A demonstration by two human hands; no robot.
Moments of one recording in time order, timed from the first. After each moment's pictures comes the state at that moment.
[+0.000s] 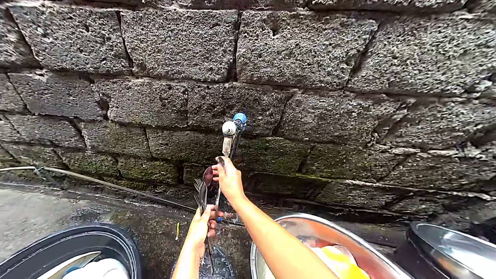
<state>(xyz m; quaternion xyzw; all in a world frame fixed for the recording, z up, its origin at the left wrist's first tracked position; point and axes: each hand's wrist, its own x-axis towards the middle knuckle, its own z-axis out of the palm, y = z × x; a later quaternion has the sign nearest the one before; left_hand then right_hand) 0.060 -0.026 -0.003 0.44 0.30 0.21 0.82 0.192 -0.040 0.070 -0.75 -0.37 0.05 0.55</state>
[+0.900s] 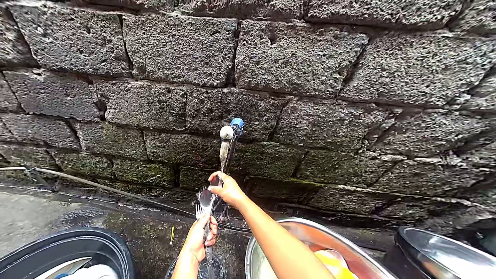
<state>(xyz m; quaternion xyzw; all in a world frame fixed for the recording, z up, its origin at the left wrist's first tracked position) 0.067 -0.027 -0.024 0.34 0.21 0.15 0.90 0.217 -0.058 0.058 -0.76 -0.44 0.17 0.45</state>
